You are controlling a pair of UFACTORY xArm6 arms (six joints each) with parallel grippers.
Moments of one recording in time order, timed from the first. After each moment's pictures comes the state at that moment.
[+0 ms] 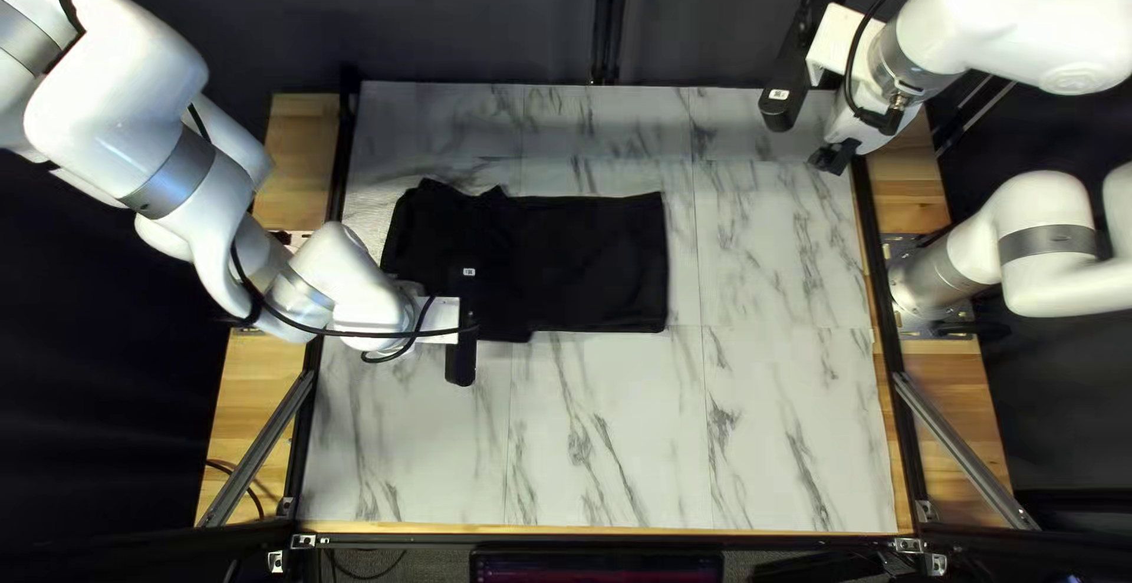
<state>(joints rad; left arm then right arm) -0.44 -0.30 -0.30 0.29 0.78 -0.67 -0.10 -0.67 -0.88 -0.20 1.57 0.29</state>
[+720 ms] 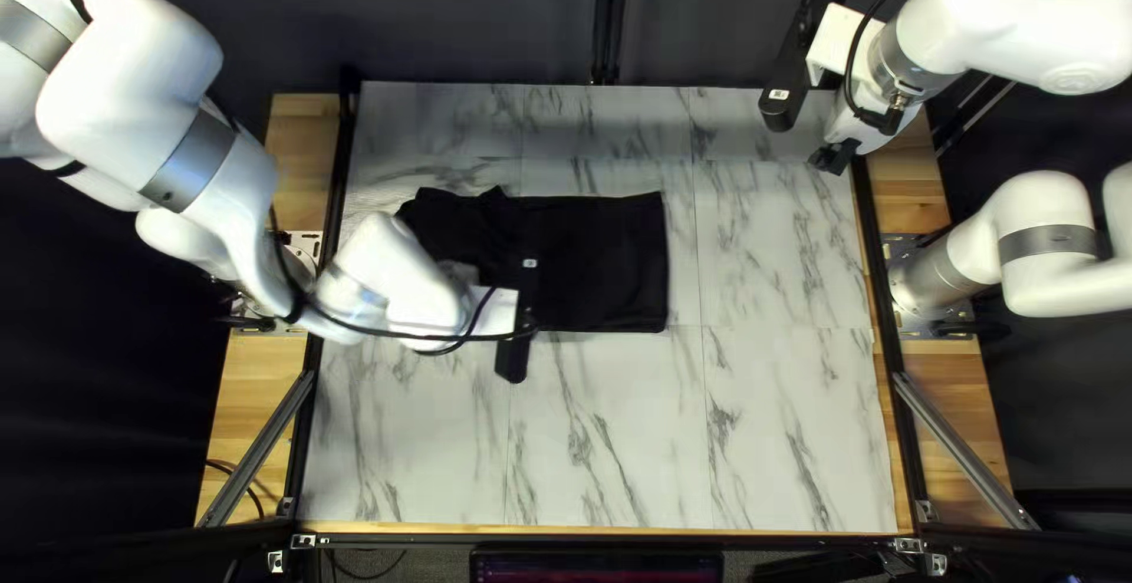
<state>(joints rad) -0.31 -0.16 -0.59 0.42 0.92 -0.46 -0.10 -0.67 -0.88 -0.20 1.57 0.29</state>
